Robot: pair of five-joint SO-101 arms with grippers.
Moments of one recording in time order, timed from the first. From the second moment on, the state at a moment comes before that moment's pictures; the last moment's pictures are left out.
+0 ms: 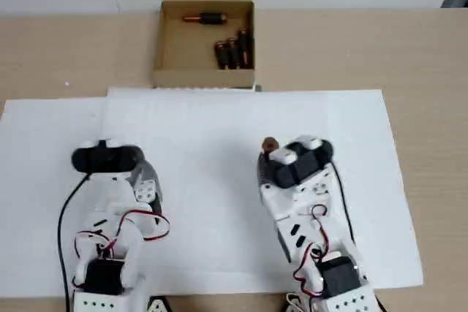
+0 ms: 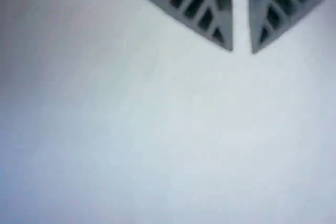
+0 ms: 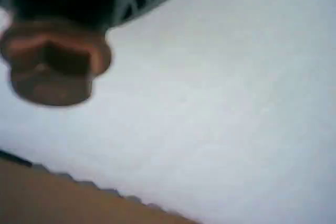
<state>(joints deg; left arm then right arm) 1.2 -103.4 94.4 53.1 12.6 -21.9 -102.3 90.5 39.2 -1.5</state>
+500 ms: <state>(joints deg) 1.2 -103.4 96.6 51.6 11.4 -21.2 -62.7 58.8 38.6 -3.1</state>
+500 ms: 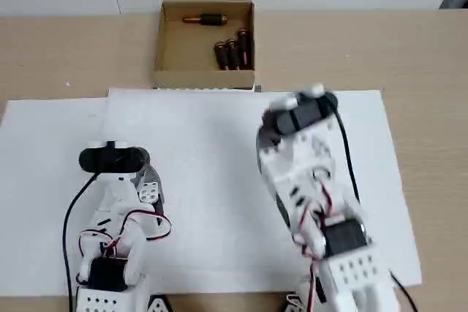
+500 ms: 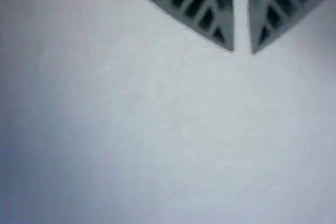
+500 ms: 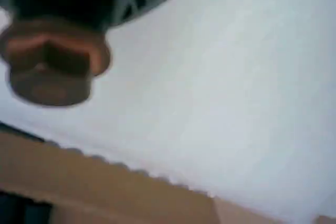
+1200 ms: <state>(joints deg) 1.2 -103.4 96.6 51.6 11.4 -21.4 17.7 -14.1 34.5 15.3</state>
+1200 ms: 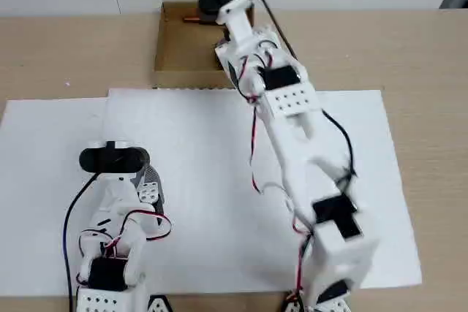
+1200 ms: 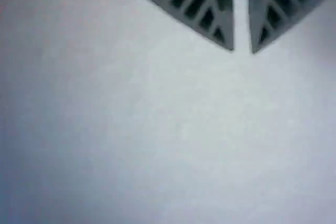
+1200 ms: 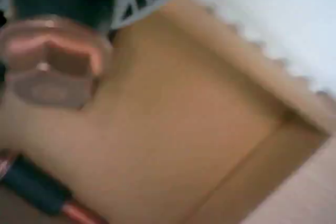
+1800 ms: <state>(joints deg) 1.2 -103.4 96.6 51.6 11.4 -21.4 57.7 -51.3 29.9 37.6</state>
